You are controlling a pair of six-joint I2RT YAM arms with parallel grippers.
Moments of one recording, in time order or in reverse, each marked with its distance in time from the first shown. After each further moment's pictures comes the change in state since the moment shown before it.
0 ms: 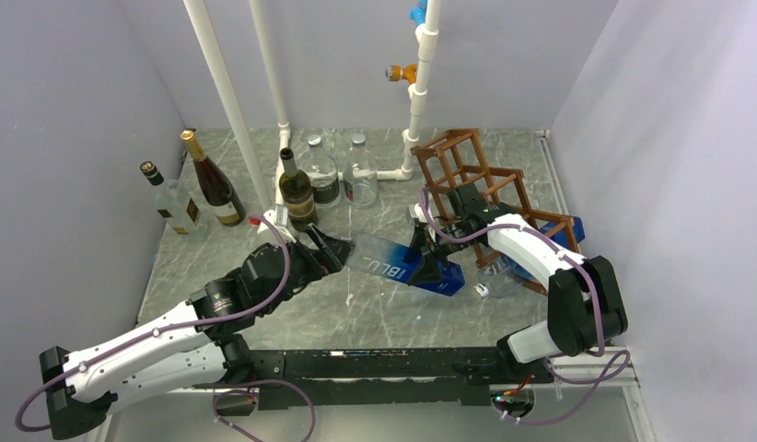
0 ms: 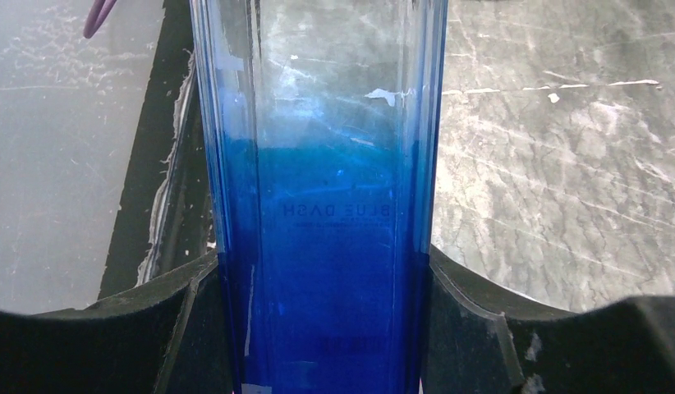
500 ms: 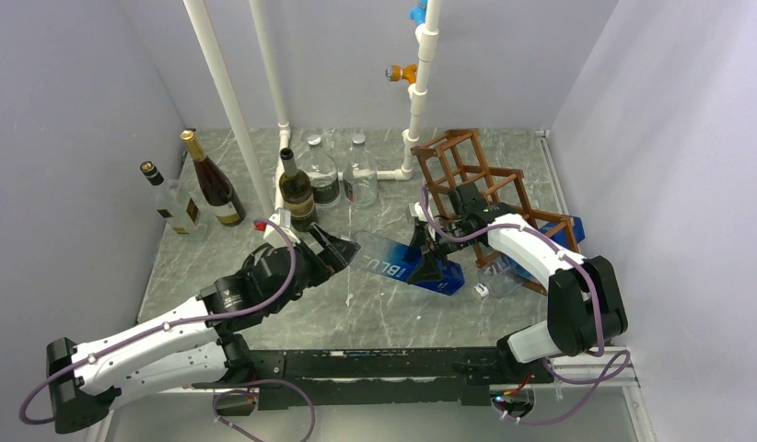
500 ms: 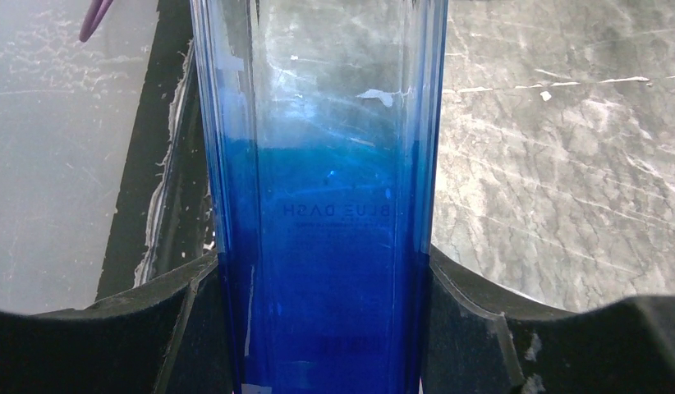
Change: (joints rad) left arm -0.007 0.054 0.001 -0.066 0.006 -0.233; right arm -0.001 -0.001 0.000 0.021 0.005 0.020
